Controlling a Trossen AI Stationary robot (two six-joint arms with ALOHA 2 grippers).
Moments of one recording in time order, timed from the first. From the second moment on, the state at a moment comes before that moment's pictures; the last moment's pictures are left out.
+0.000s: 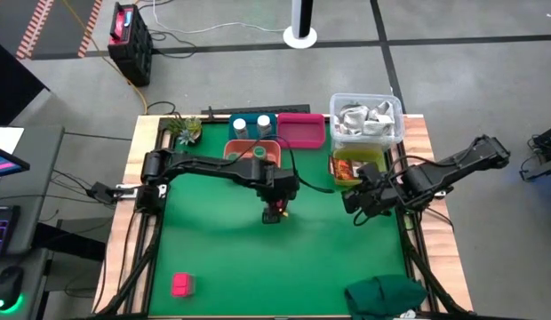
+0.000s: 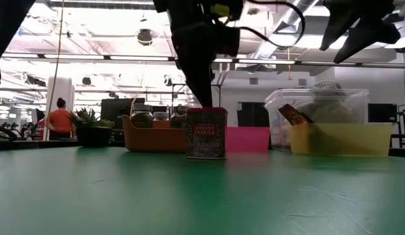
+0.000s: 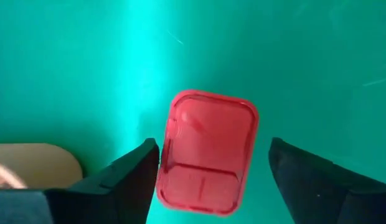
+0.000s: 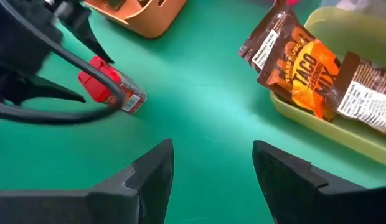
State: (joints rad) left arm 0.01 1.99 1.69 -0.88 0.02 0.04; right arm 0.40 1.07 0.99 -1.05 0.55 1.35
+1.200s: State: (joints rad) left arm 0.08 1.27 1.27 -0.80 -0.25 -0.39; right arm 0.13 1.61 1.17 -0.28 0.18 0.26
